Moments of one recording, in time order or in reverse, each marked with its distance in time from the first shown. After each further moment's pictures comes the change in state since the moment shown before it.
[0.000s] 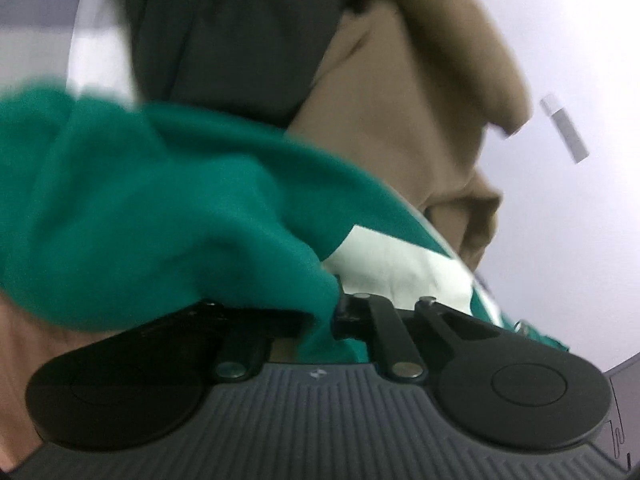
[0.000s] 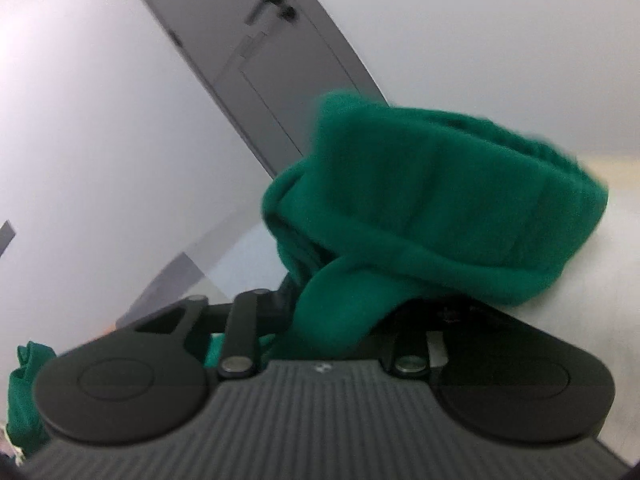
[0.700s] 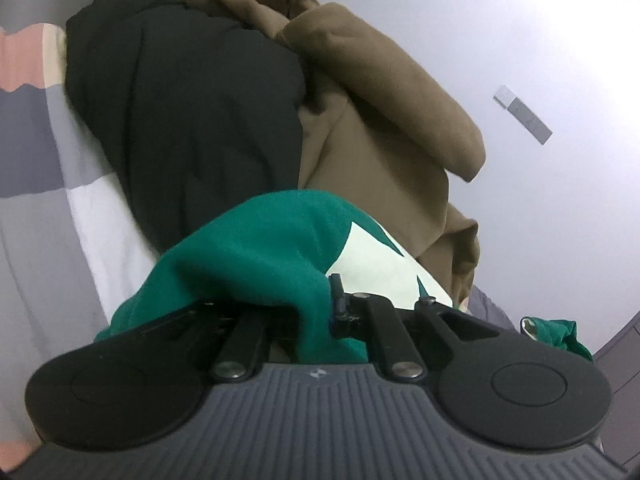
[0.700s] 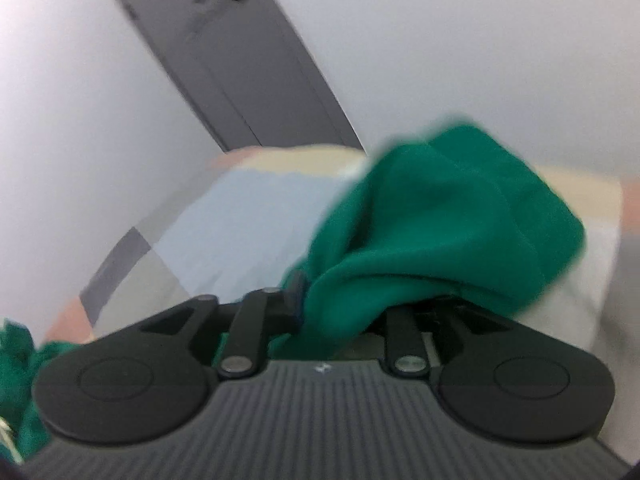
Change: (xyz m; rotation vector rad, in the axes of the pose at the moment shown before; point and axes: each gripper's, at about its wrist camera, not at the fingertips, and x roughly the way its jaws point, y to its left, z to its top) left arm -0.038 0.007 0.042 0.232 -0.103 -0.026; right arm -0.049 -0.040 0.011 0.153 0.175 -0.201
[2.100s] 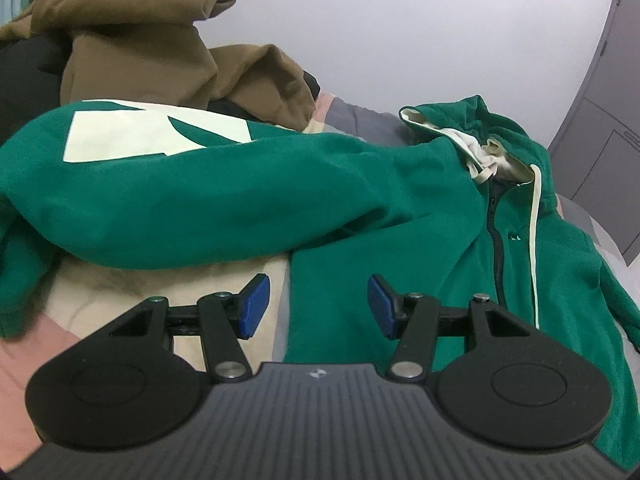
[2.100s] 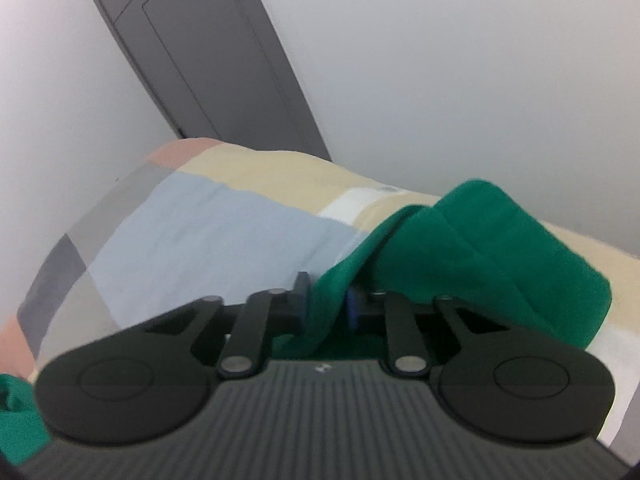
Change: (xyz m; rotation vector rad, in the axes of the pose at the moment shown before) left arm -0.051 -0.151 -0.122 0.523 0.326 -0.145; right arm 0.058 0.041 0.055 -0.149 0.096 -0.181
